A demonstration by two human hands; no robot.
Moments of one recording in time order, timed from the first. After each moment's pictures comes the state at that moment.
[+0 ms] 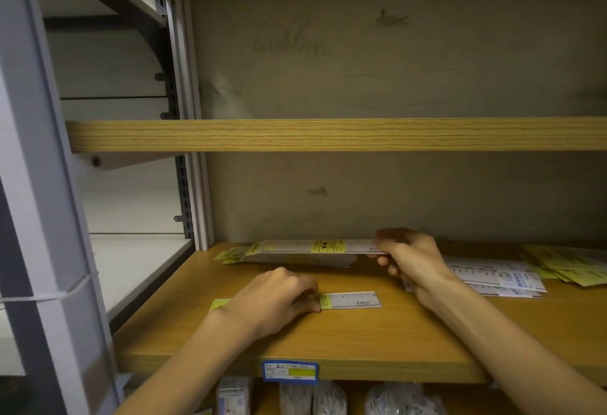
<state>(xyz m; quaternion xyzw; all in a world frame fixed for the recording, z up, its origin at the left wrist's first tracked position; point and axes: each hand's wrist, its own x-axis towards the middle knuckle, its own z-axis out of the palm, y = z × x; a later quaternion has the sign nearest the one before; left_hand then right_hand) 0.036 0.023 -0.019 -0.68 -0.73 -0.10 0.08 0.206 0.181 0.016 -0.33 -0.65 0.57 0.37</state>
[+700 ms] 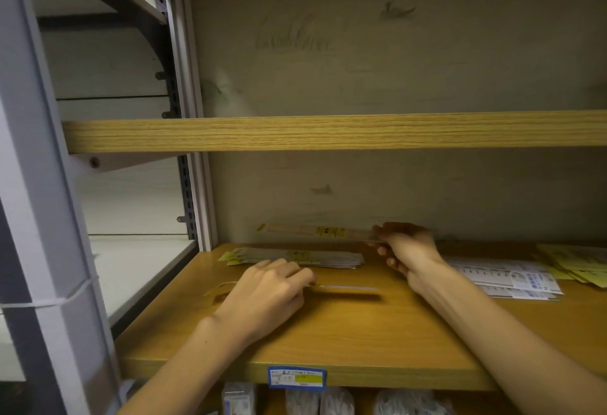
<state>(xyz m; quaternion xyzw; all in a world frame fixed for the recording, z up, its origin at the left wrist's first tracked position) 0.028 0.011 -0.021 -0.68 -0.67 -0.12 0.28 0.171 0.206 0.009 -0.35 -0.59 0.60 0.40</state>
